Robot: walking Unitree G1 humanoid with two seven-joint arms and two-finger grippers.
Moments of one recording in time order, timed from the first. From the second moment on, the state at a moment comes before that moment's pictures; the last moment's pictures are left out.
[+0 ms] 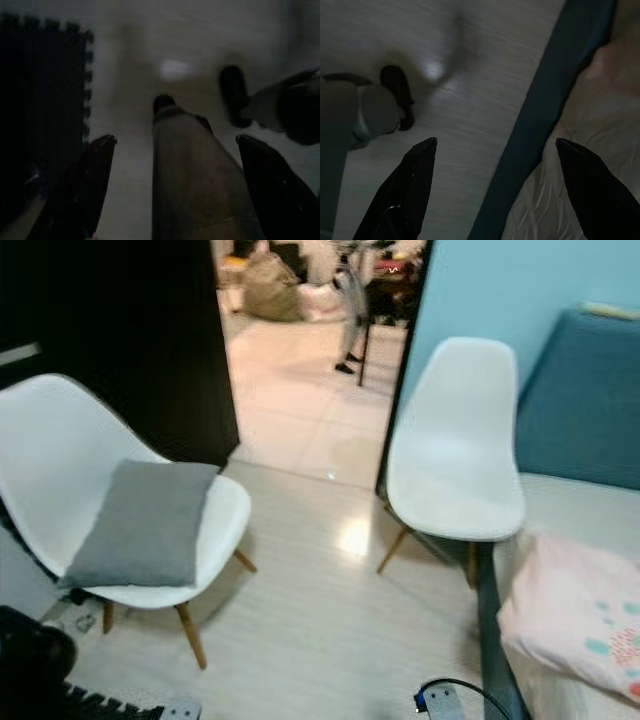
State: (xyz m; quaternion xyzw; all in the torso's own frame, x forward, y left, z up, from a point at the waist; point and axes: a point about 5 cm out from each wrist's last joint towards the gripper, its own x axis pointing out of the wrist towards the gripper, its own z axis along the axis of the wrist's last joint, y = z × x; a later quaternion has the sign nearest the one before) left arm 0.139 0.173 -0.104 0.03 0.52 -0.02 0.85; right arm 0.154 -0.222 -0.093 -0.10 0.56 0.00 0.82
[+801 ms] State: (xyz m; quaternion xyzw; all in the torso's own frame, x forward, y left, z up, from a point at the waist) left arm 0.131 0.176 -0.107 0.07 0.53 -0.03 0.84; right arm 0.152 -0.210 -0.096 -0.13 0.57 0.04 0.81
